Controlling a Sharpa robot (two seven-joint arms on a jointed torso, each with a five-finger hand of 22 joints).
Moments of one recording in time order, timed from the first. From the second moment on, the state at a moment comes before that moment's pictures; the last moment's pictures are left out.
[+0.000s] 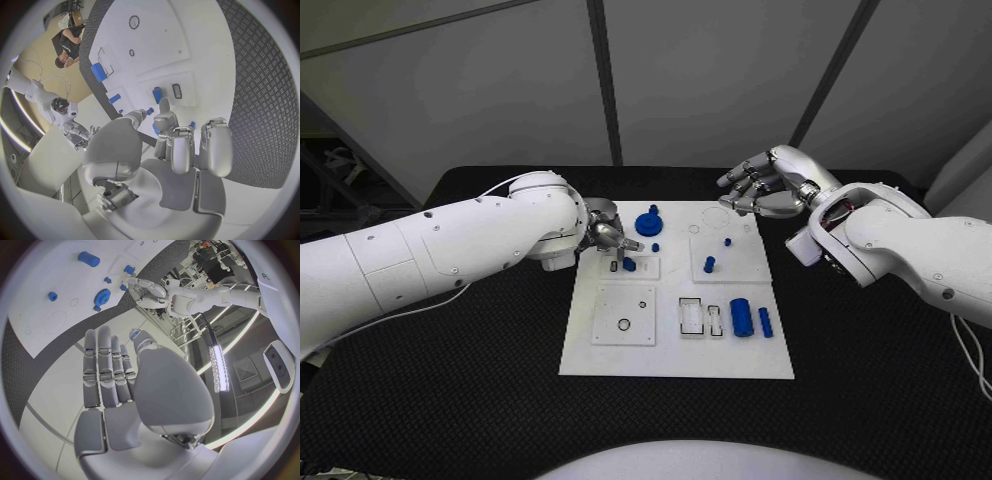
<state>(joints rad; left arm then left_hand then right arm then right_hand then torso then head) 1.25 -0.68 0.01 1.37 -1.12 0.17 -0.53 0.94 -0.09 0.22 0.26 0.46 1.03 0.03 0.49 0.61 1.36 -0.04 1.04 0.96 1.46 -0.10 1.56 1.31 0.04 1.46 0.01 1.41 1.31 1.24 -0.84 0.01 1.55 -0.94 -0.41 0.06 1.49 -0.15 0.12 0.23 0.47 0.95 0.17 0.16 0.07 1.06 0.09 0.48 0.34 1.28 0.03 0.36 0.57 0.18 0.97 0.14 0.57 0.38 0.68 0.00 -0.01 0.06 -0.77</state>
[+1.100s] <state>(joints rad) 1.24 -0.69 0.01 1.37 -1.11 0.17 -0.53 0.97 -0.08 0.17 0.28 0.46 1.04 0.03 0.45 0.57 1.35 -0.04 1.04 0.95 1.46 -0.10 1.56 1.31 0.04 1.46 0.01 1.41 1.31 1.24 -0.84 0.01 1.54 -0.94 -0.41 0.06 1.49 -0.15 0.12 0.23 0.47 0.95 0.17 0.16 0.07 1.06 0.09 0.48 0.33 1.28 0.03 0.36 0.57 0.18 0.97 0.14 0.57 0.38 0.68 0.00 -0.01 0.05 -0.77</state>
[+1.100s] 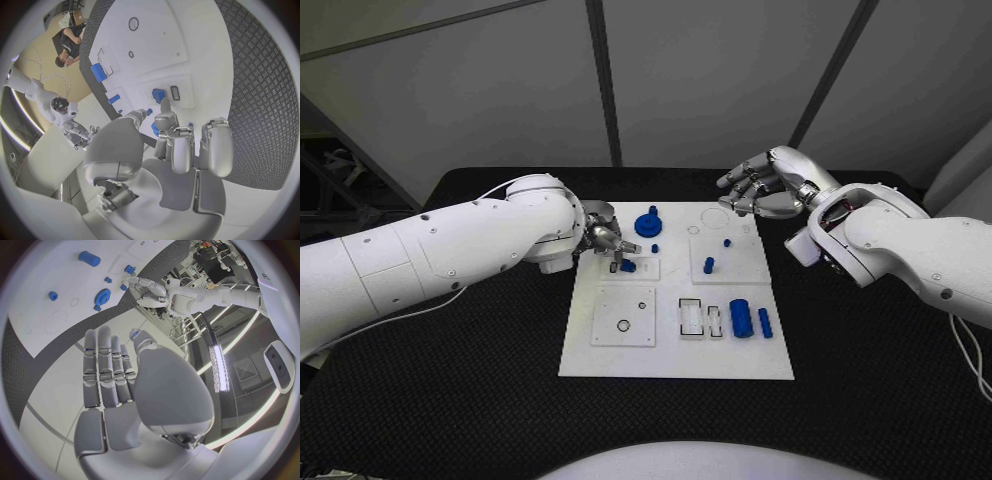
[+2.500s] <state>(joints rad) 1.24 -0.73 0.01 1.39 -1.10 0.17 -0.53 1.02 -0.11 0.09 0.28 0.38 1.05 0.03 0.42 0.55 1.35 -0.03 1.03 0.94 1.47 -0.09 1.56 1.31 0.04 1.46 0.02 1.40 1.31 1.24 -0.85 0.01 1.54 -0.94 -0.41 0.06 1.49 -0.15 0.12 0.23 0.47 0.95 0.17 0.16 0.07 1.06 0.09 0.48 0.33 1.28 0.03 0.36 0.58 0.18 0.97 0.14 0.57 0.38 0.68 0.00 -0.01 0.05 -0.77</state>
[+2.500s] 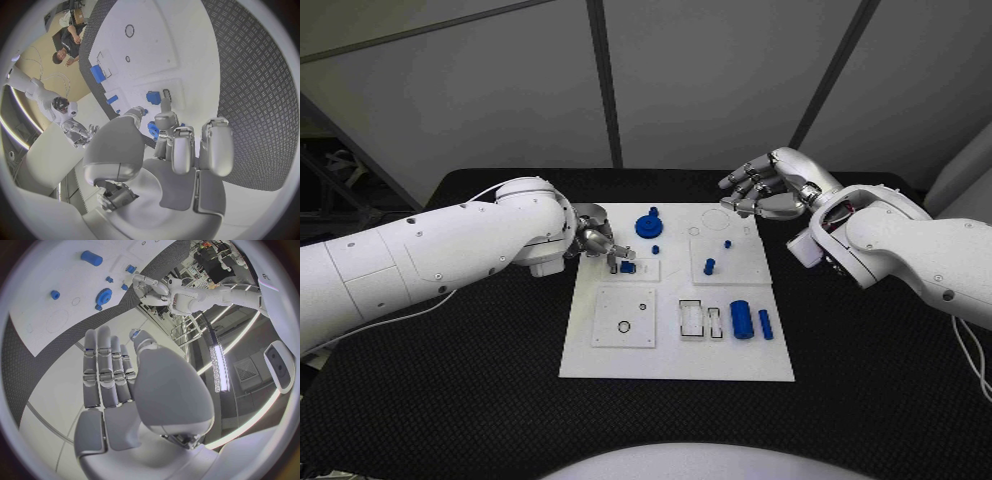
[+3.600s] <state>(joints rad) 1.22 -0.83 -0.01 1.53 -1.13 -0.06 -0.39 1.44 -0.13 -0.07 0.22 0.18 0.83 0.12 0.42 0.47 0.99 0.05 0.74 0.61 1.27 -0.01 1.09 0.99 0.21 1.10 0.09 0.82 0.72 1.24 -0.85 0.01 1.54 -0.94 -0.41 0.06 1.49 -0.15 0.12 0.23 0.48 0.95 0.17 0.16 0.07 1.06 0.09 0.48 0.33 1.28 0.03 0.36 0.58 0.18 0.97 0.14 0.57 0.38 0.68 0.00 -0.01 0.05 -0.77</state>
